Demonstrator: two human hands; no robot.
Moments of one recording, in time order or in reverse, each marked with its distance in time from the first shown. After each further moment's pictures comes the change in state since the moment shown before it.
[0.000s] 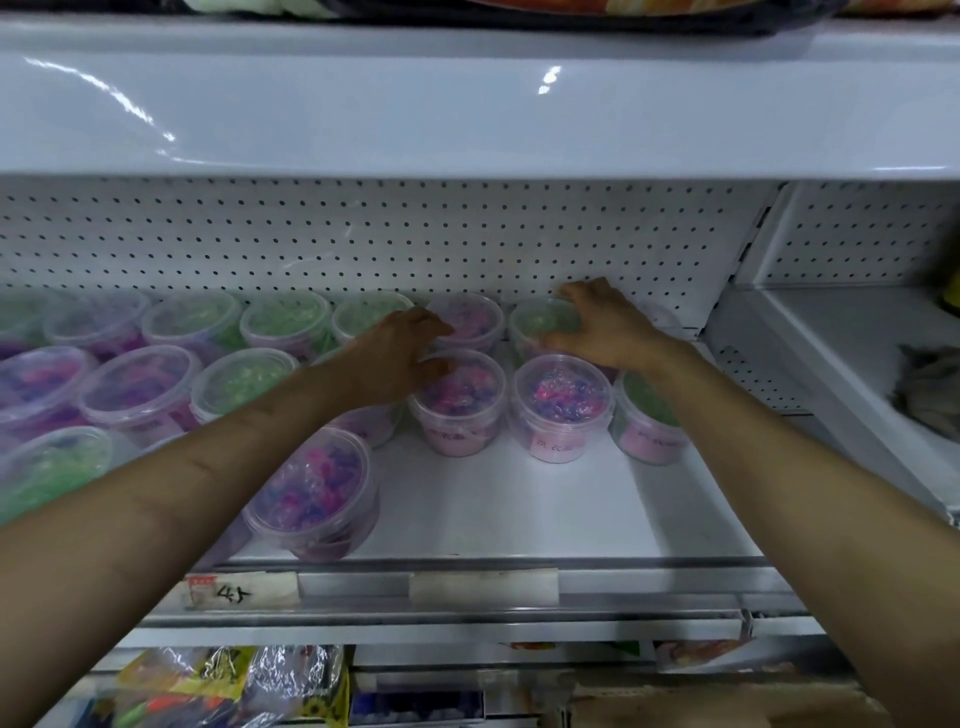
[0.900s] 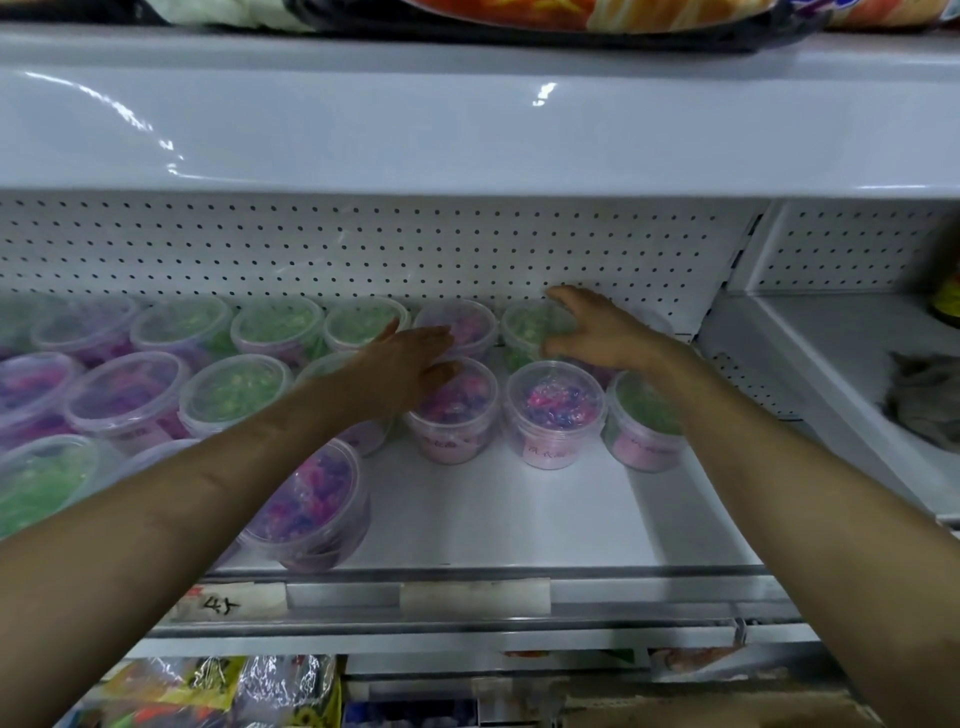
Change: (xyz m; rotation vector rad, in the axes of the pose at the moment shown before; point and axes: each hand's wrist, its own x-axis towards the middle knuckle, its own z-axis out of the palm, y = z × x) left_hand 0.007 0.021 0.010 0.081 -0.029 -0.012; right_hand 0.004 0.006 -0.007 0.132 -0.071 -0.055
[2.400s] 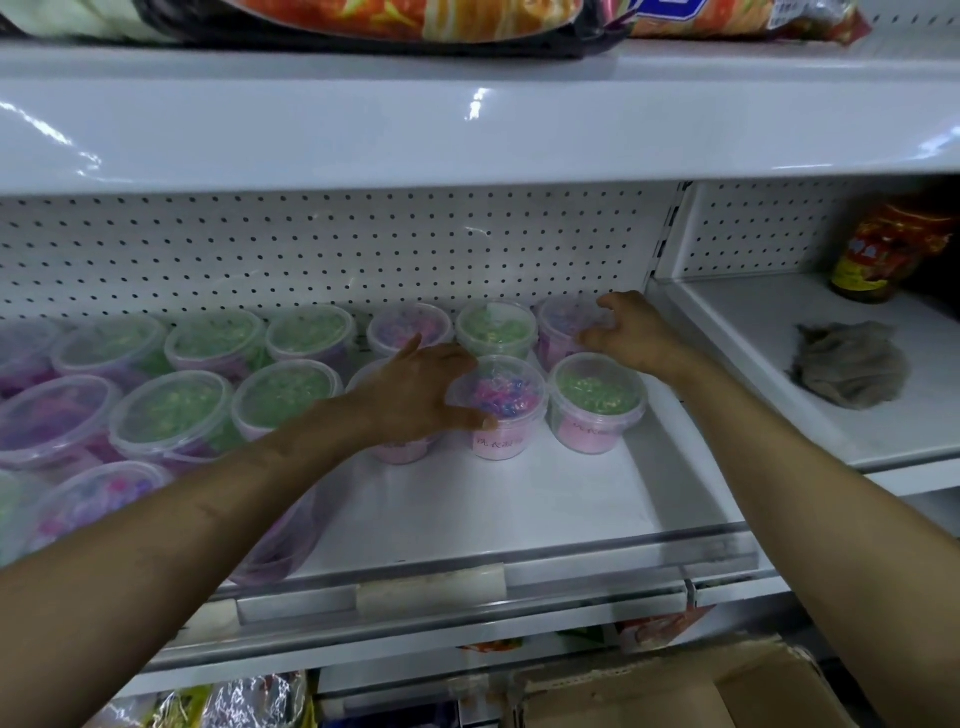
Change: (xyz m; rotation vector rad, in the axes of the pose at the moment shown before) left_hand 0.033 0.049 0.035 0.023 0.004 0.333; right_hand -0.059 0.082 -0.027 0.088 0.225 0.289
